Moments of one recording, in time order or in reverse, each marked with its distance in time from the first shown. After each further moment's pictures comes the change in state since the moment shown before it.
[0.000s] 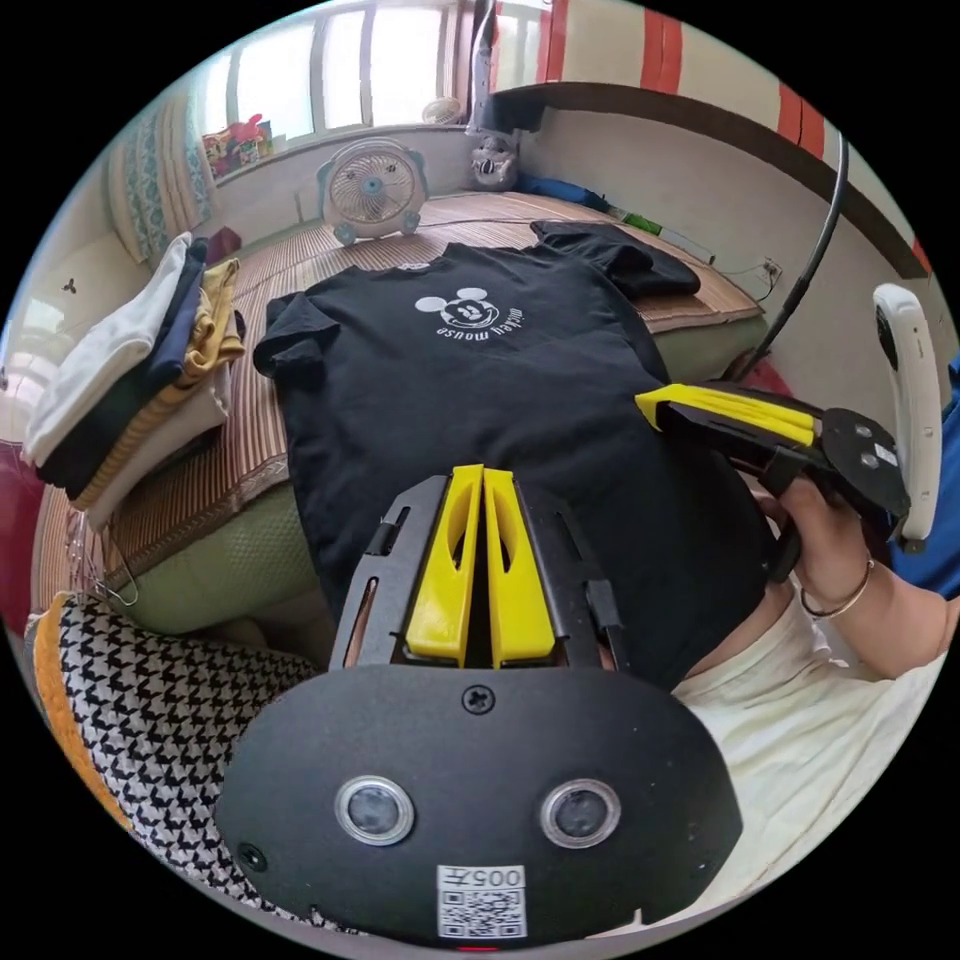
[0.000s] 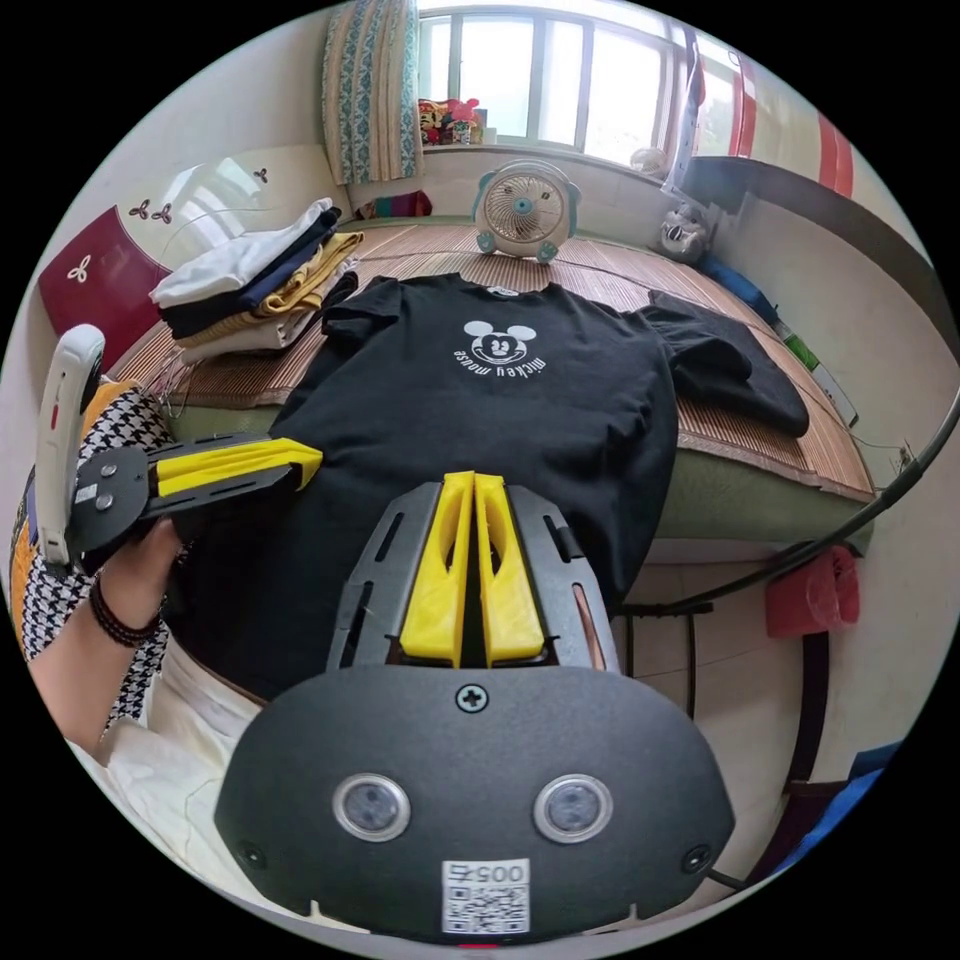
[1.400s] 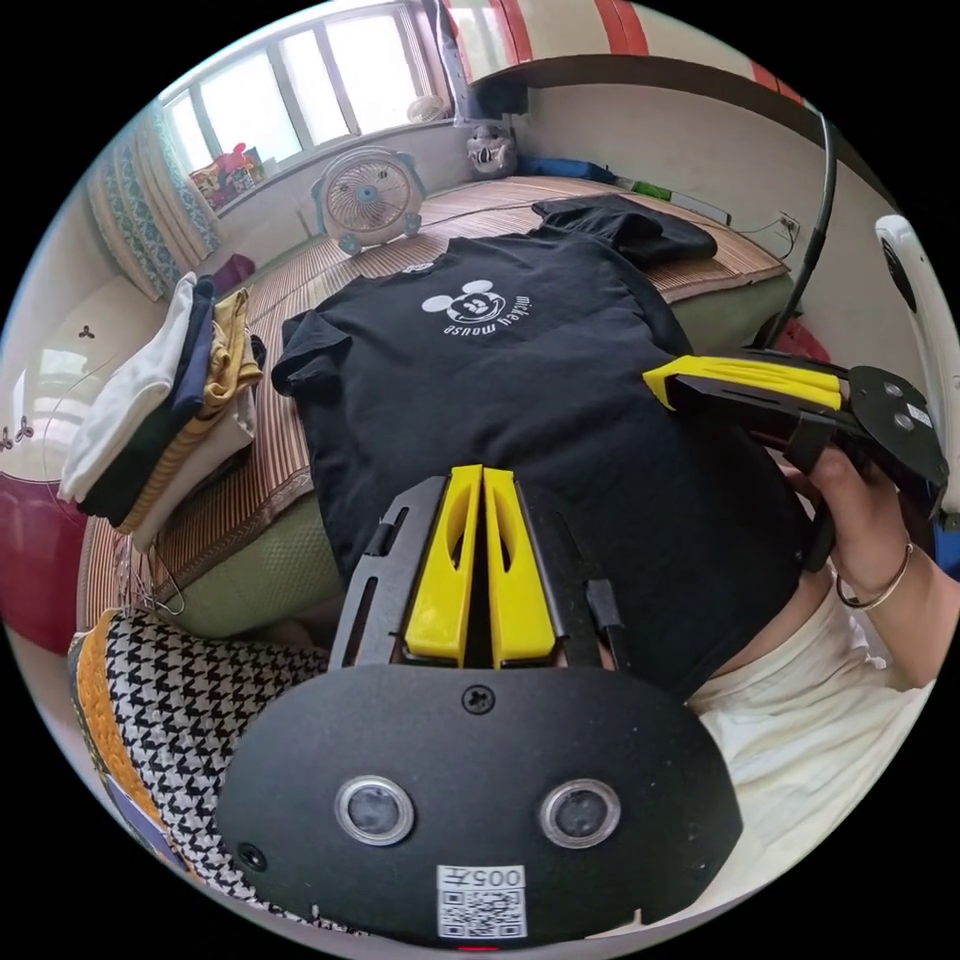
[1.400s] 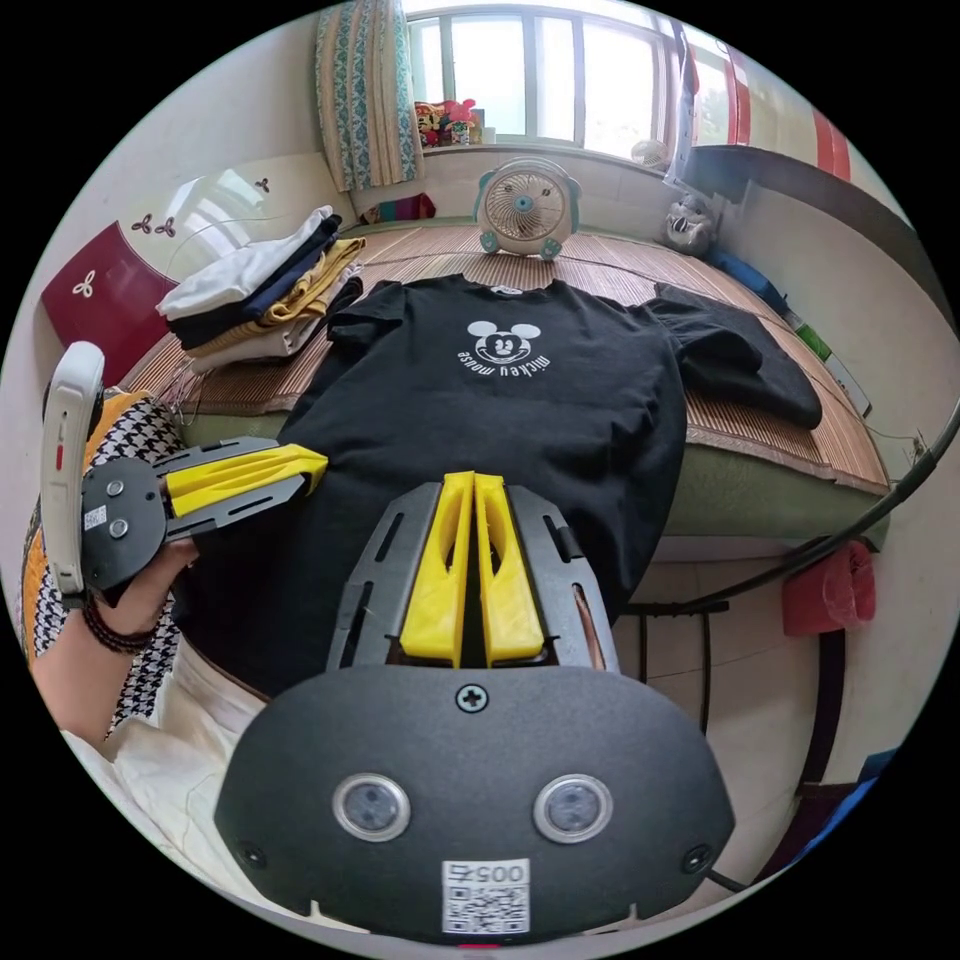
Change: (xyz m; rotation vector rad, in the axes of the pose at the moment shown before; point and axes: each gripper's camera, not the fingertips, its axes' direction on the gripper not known) left arm 0.030 -0.019 0.025 -0.035 -0.110 0.051; right arm 0.011 -0.010 0.008 0.000 -0.061 0.025
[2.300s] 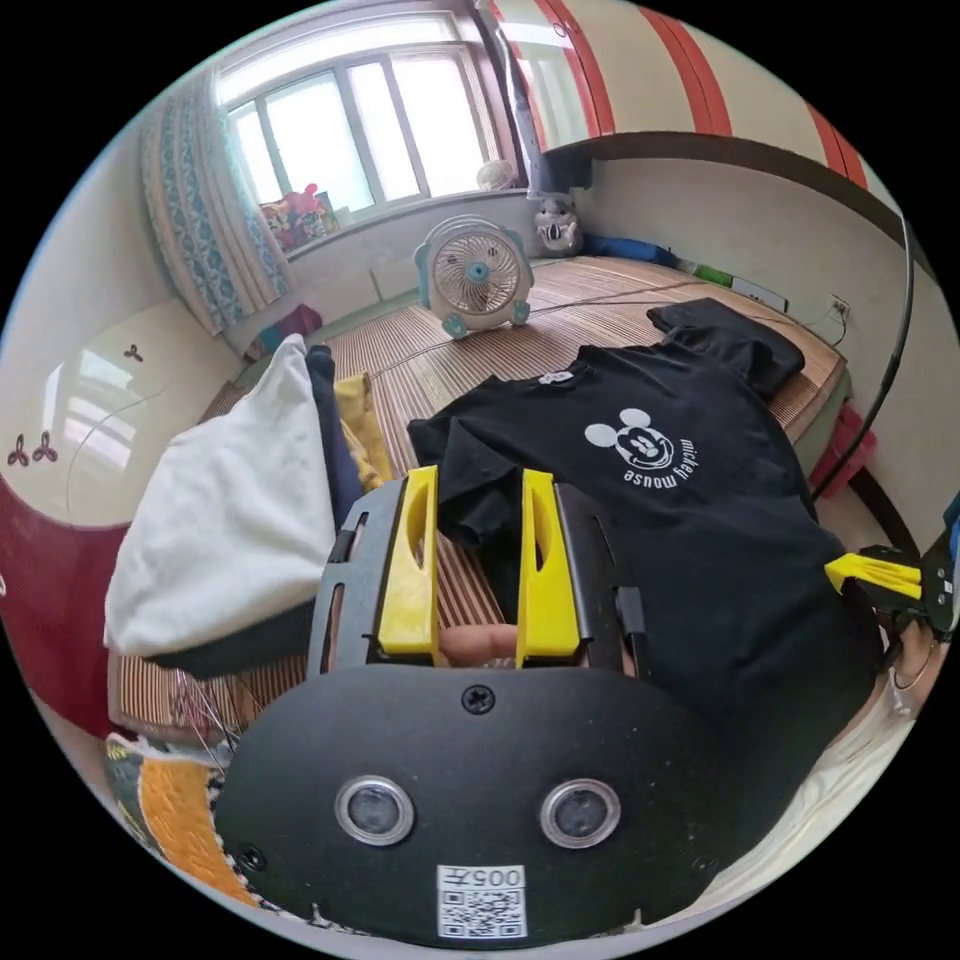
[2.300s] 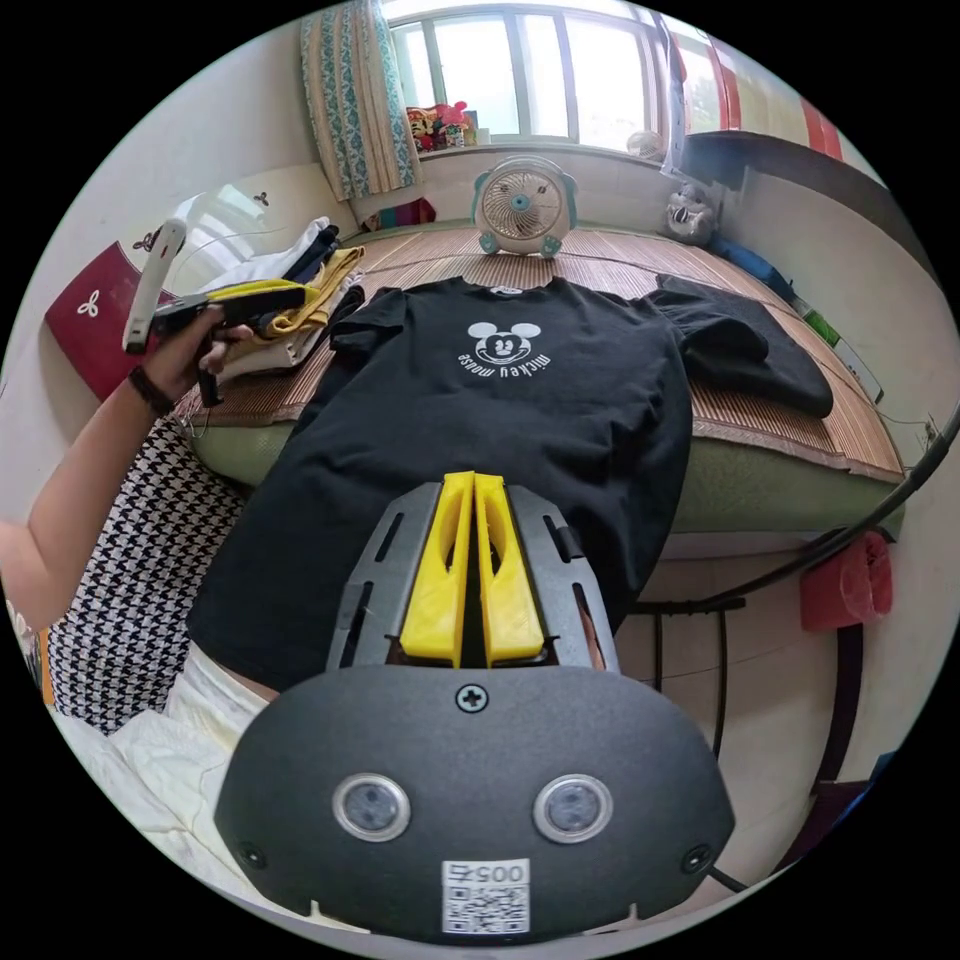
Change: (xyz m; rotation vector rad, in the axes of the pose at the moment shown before) left arm -0.190 -0.126 0.048 0.188 -0.079 -0.024; right arm 0.034 -0.009 -0.001 0.003 -0.054 0.033
